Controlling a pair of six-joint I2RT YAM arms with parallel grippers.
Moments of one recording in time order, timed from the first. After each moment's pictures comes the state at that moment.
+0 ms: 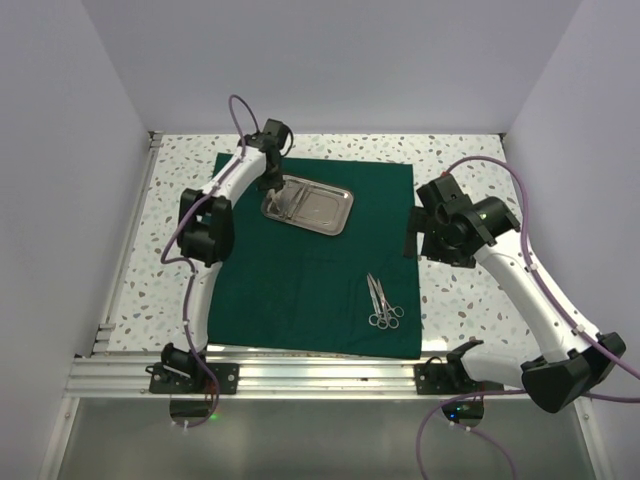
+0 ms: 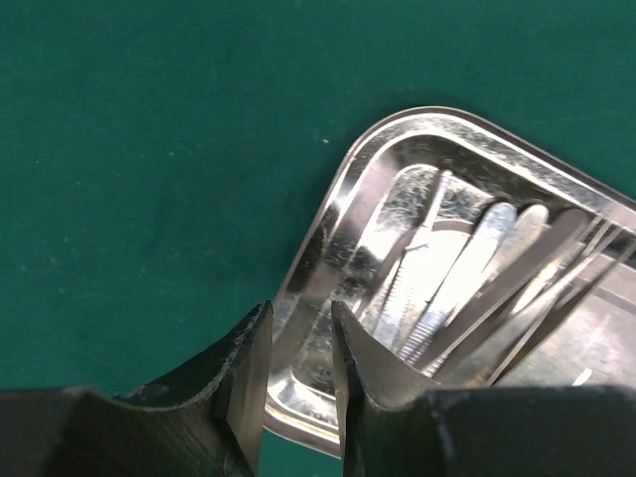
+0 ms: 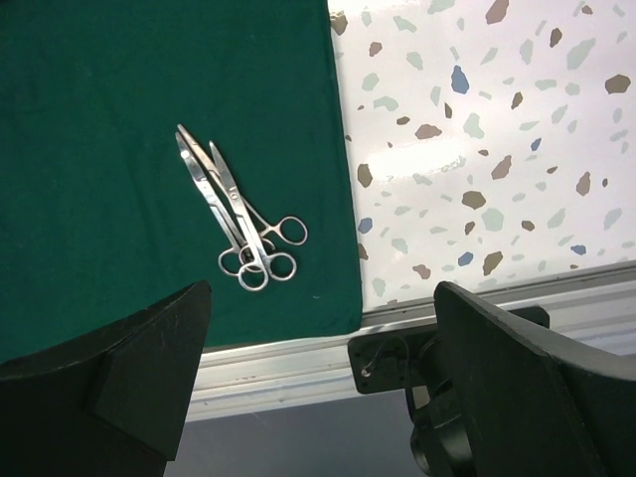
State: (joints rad) left arm -0.32 2.41 2.16 -0.90 -0.23 -0.41; right arm 0.48 1.22 1.36 -1.32 0.30 0.65
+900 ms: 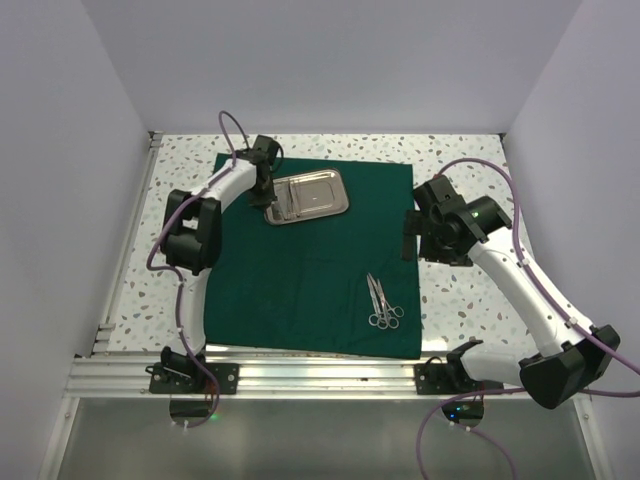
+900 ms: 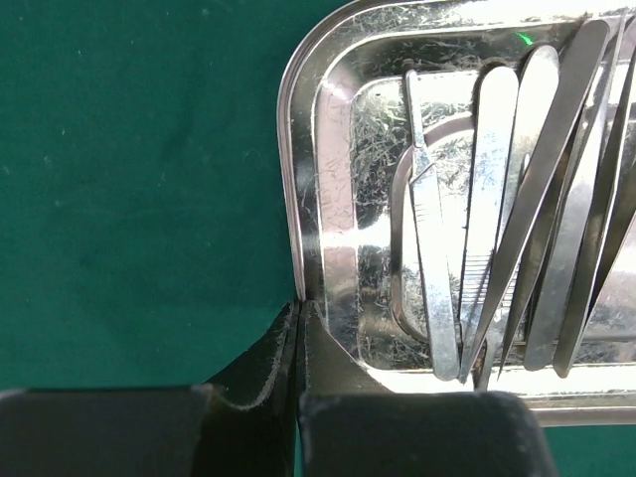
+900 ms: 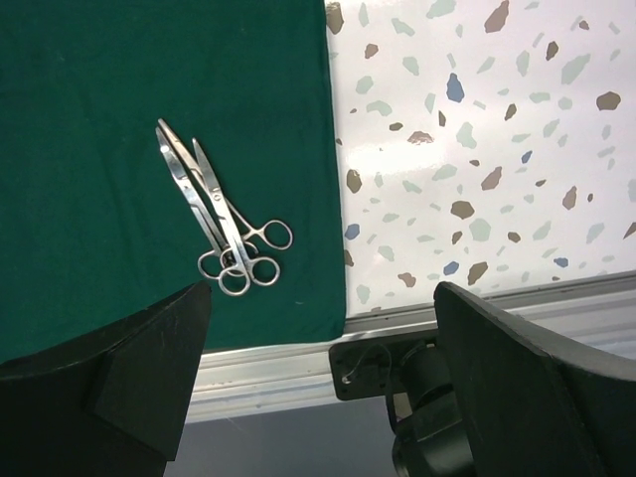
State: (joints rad) left arm -0.29 2.24 1.81 -0.77 -0.20 -0.43; right arm 0.48 1.24 1.32 -1.29 0.30 0.59
